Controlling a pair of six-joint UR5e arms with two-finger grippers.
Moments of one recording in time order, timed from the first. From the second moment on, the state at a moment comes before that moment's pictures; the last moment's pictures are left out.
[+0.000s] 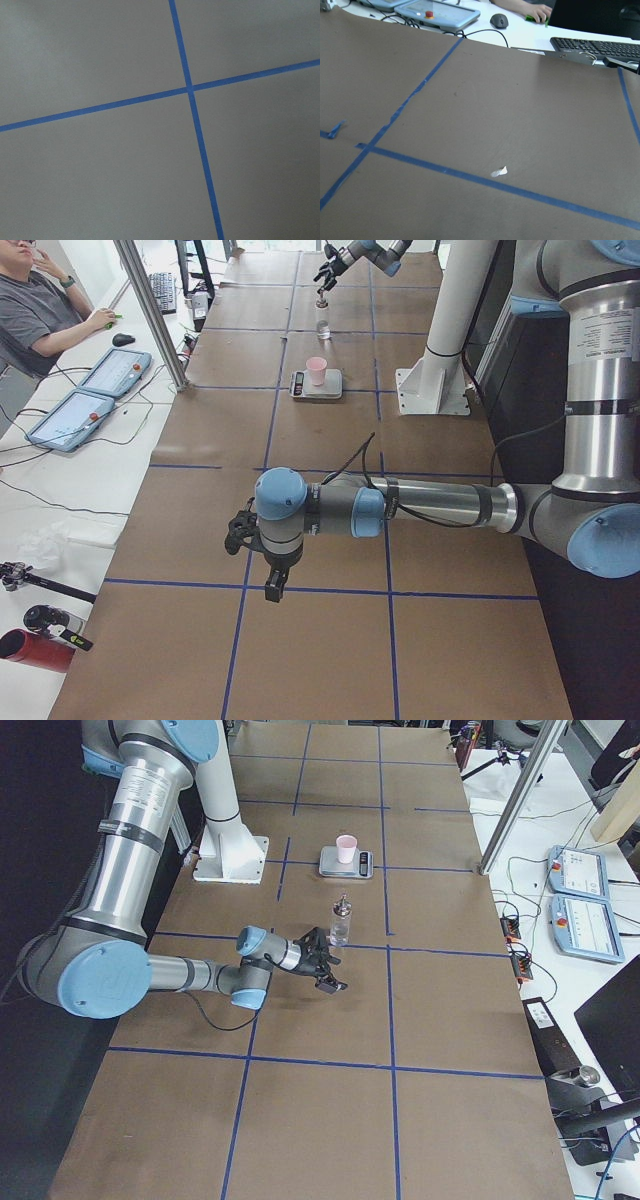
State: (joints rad) left arm -1.63 -1.50 -1.71 -1.56 -2.32 0.20; right arm 0.78 -1.89 1.68 -0.24 1.43 0.76
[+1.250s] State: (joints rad) left arm -1.62 -1.50 -1.71 -1.57 -2.32 0.21; right arm 1.52 -1.55 1.68 -1.56 2.18 -0.07
